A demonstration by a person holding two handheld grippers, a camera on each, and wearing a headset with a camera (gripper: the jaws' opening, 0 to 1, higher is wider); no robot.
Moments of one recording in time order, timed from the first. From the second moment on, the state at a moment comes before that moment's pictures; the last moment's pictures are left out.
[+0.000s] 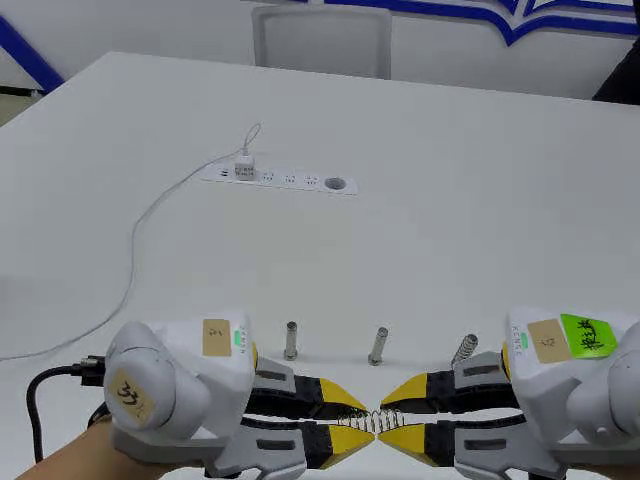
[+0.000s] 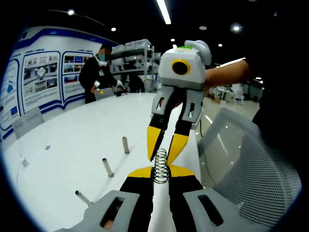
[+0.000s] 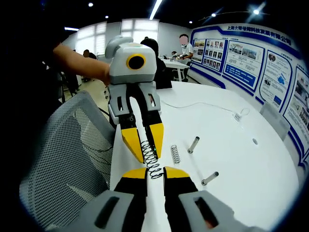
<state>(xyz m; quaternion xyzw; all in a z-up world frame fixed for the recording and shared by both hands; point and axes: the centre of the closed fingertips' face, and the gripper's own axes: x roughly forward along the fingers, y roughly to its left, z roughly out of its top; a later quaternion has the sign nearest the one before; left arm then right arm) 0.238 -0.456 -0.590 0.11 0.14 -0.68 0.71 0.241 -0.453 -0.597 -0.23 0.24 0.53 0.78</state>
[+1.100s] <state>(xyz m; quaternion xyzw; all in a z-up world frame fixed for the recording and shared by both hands) 0.240 -0.456 -0.583 0.11 0.13 -0.67 0.72 0.248 -0.430 -0.545 -0.09 0.19 0.55 0.81</state>
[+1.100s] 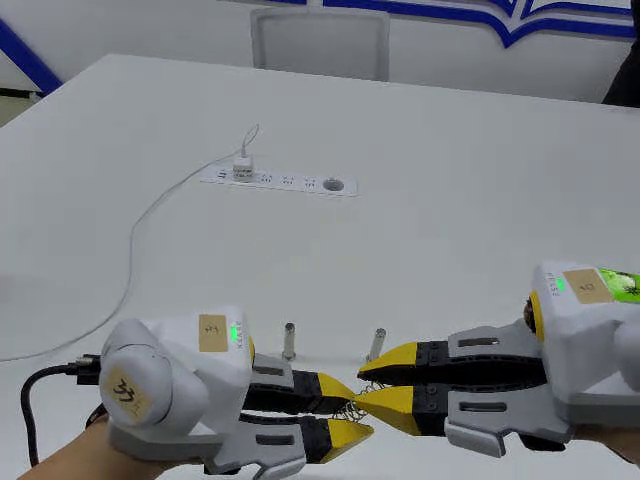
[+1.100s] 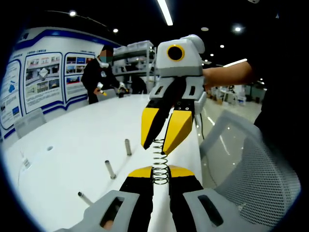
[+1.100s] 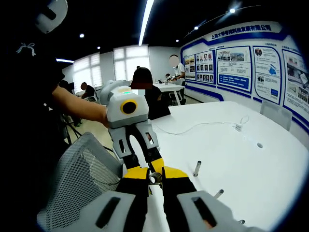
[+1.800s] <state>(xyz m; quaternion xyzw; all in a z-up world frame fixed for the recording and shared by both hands) 0.238 -0.457 -0.586 0.12 0.13 -0.67 0.72 0.250 -0.432 -0.547 -0.05 0.20 0.53 0.82</state>
